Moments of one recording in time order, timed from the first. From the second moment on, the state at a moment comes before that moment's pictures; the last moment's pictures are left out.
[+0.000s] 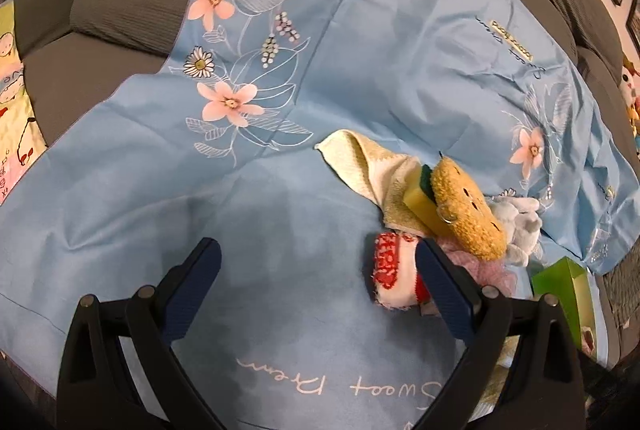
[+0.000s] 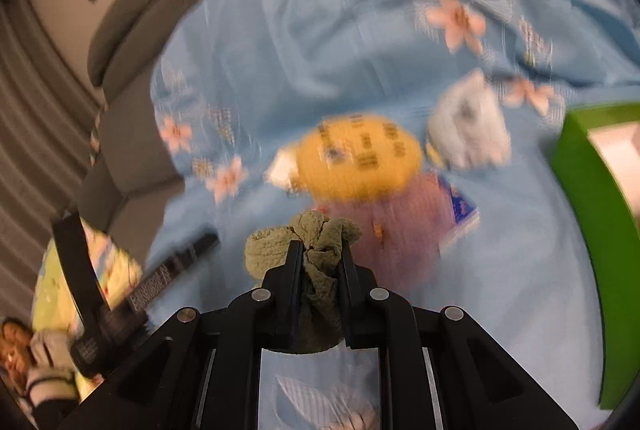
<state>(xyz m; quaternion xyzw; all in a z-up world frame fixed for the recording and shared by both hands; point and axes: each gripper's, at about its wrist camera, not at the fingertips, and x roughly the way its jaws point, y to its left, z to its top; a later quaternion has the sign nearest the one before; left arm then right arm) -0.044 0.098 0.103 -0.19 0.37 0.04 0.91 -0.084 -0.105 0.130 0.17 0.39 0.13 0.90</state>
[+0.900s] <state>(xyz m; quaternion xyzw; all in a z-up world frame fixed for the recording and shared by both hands) -0.051 -0.024 0.035 -0.14 0.51 -0.18 0.83 -0.072 -0.174 0.047 0.27 0.50 0.09 0.82</state>
